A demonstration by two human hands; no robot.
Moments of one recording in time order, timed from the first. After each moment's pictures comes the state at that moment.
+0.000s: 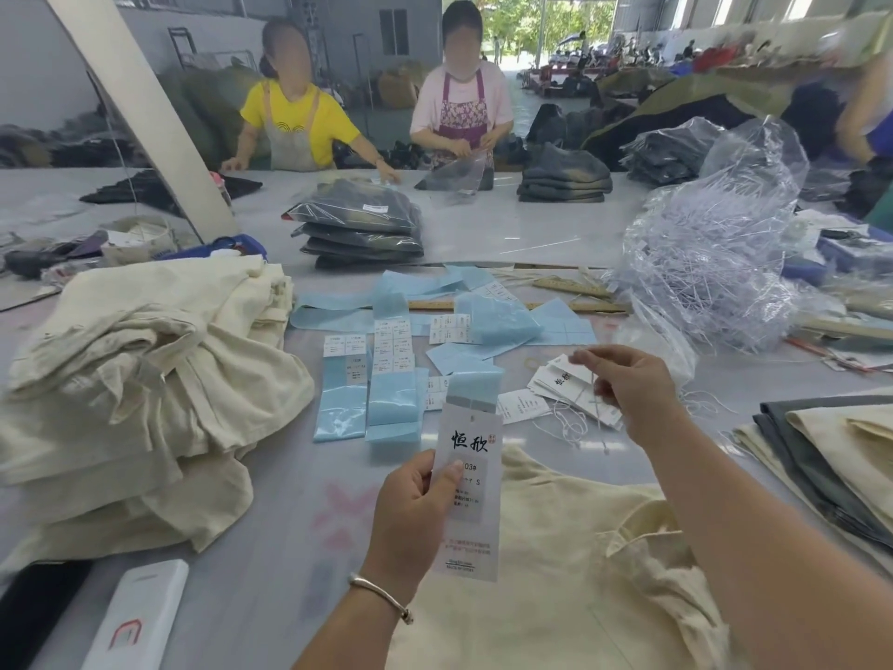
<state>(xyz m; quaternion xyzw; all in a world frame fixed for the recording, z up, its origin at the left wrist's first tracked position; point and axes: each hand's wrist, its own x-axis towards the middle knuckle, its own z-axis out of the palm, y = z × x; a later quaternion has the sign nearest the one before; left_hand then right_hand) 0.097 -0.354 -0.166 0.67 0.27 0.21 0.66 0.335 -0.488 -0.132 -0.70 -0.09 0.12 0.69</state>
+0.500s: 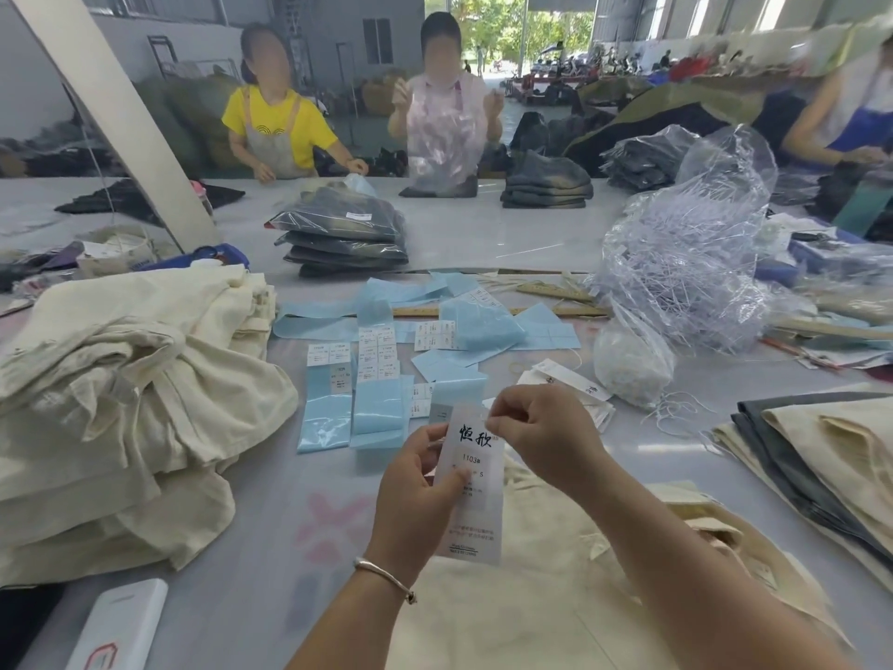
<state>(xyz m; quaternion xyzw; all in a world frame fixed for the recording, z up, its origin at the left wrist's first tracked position) 0.121 -0.356 -0.161 0.70 0.23 0.22 0.64 0.237 -0.465 -0.103 -0.86 -0.35 0.05 0.38</state>
